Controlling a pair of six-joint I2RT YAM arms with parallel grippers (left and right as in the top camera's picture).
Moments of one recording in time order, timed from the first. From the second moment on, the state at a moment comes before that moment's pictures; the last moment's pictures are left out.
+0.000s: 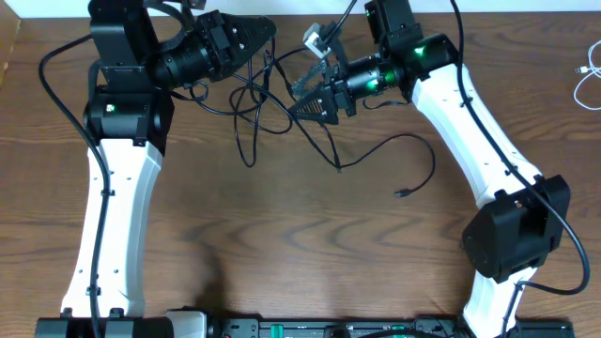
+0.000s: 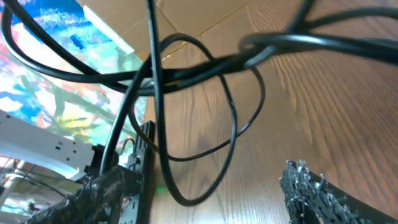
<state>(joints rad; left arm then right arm) -0.02 1.49 1.52 -0.28 1.01 -0.88 0.41 2.00 1.90 -0.84 -1.18 -0.31</state>
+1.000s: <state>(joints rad) -0.02 1.49 1.52 -0.32 1.00 -0.83 0.23 2.05 1.90 -0.95 -0.27 0.27</state>
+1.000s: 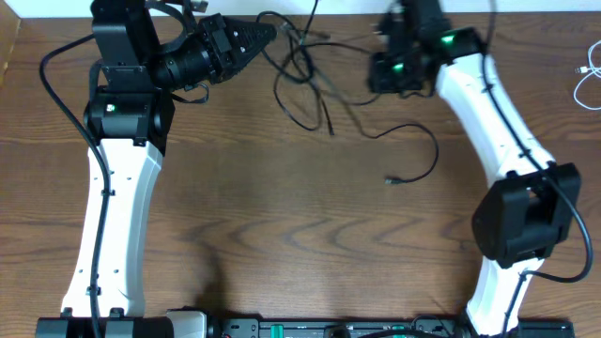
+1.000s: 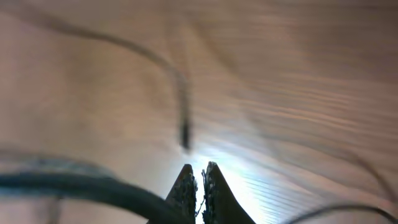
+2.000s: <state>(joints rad) -0.03 1.51 1.51 -0.57 0.87 -0.62 -0.06 2.04 1.79 -1.06 -0.27 0.26</state>
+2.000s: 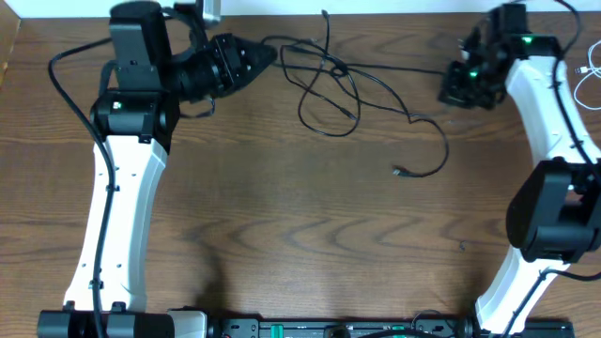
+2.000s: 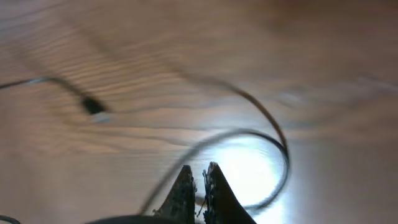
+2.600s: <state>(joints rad) 0.09 1.51 1.51 -0.78 0.31 -0.36 -0.35 2.03 1.62 -1.09 -0.08 0.24</state>
